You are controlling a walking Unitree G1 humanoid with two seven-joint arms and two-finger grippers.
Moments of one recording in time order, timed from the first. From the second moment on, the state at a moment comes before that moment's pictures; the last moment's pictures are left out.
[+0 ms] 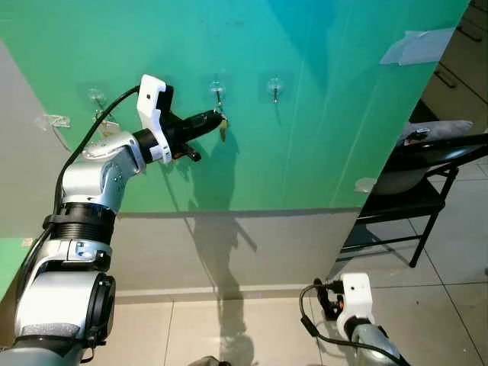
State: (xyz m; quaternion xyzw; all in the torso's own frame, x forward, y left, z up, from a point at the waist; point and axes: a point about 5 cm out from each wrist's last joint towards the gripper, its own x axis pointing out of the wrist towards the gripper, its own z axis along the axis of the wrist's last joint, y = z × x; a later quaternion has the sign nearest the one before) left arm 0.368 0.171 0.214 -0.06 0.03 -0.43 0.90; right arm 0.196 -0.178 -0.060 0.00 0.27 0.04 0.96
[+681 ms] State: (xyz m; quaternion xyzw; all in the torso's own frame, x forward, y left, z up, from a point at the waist) left arm 0.365 0.162 0.215 -0.03 0.03 -0.46 0.88; right arm 0.192 -0.180 -0.064 0.01 0.28 0.04 0.96
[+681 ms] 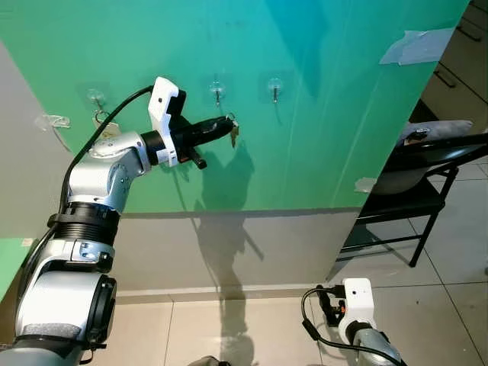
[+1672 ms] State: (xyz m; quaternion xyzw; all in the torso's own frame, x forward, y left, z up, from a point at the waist) left arm 0.375 0.170 0.225 -0.09 0.02 -0.43 0.90; right arm 0.191 -0.177 -0.065 0.00 0.29 0.05 0.96
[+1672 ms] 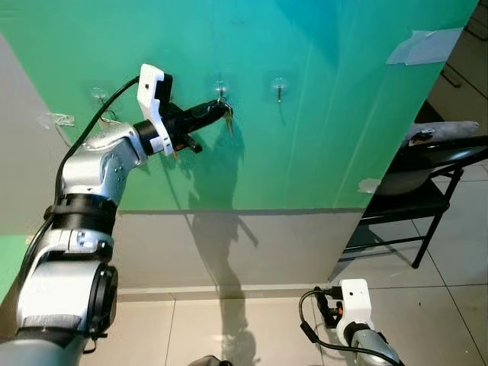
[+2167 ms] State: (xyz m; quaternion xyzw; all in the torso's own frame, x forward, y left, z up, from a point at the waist) left arm 0.389 0.177 0.212 -0.14 0.09 -0.34 0.93; right arm 0.189 -0.177 -0.066 0.00 0.29 0.04 0.96
